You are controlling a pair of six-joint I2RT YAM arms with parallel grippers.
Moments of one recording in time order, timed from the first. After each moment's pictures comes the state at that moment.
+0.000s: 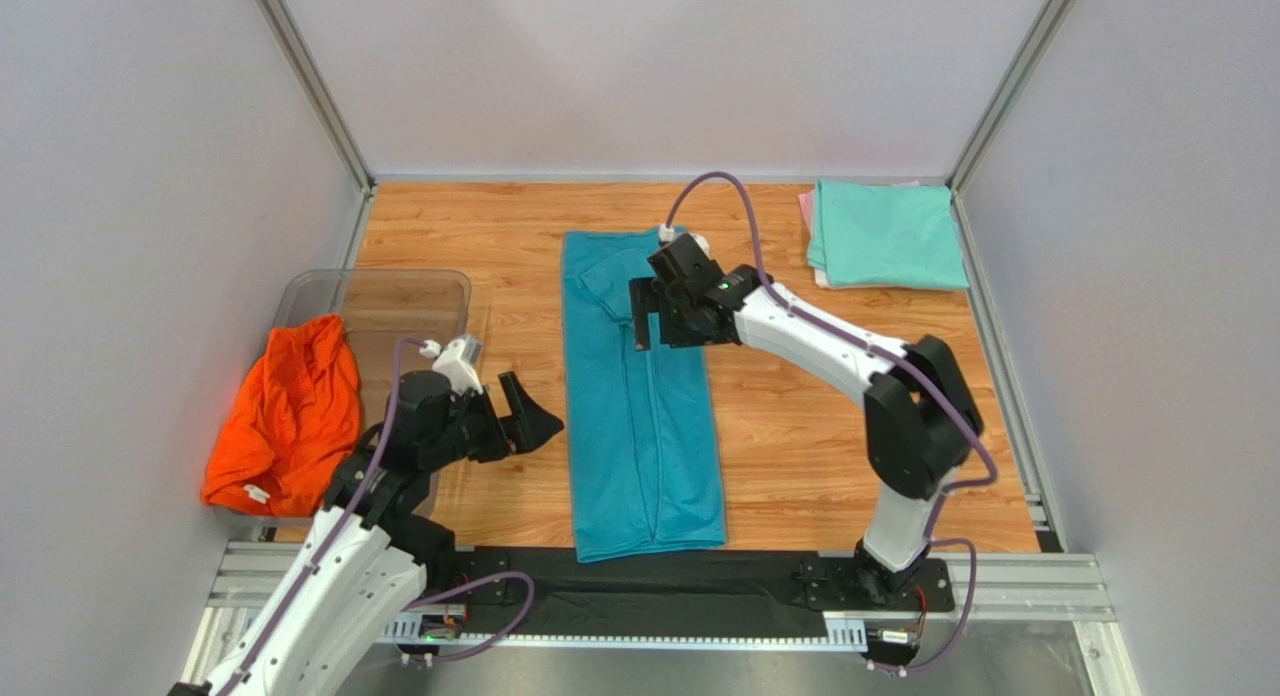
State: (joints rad) left arm -0.37 0.50 0.48 -0.57 0.27 -0.67; right arm 0.72 1.83 1.46 -0.61 0.14 0.52
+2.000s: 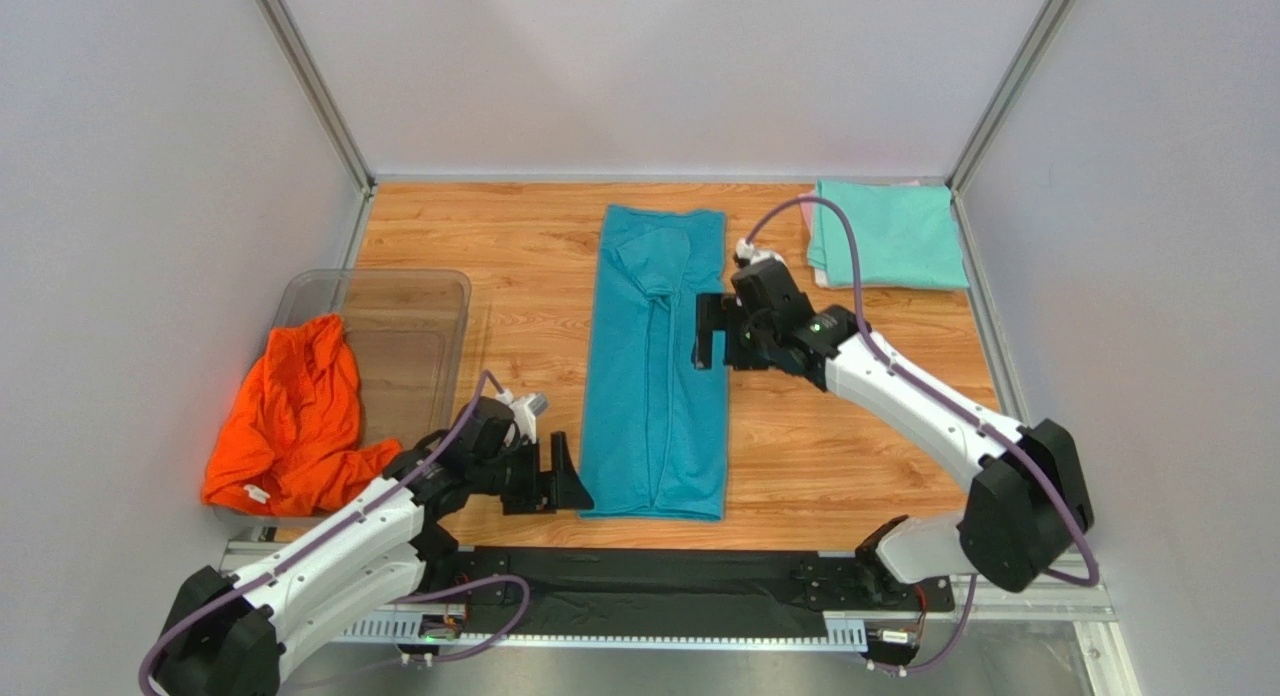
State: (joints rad) left arm -0.60 0.76 0.27 -0.41 0.44 -0.73; right arm 0.61 1.41 1.12 -0.55 0.10 0.51
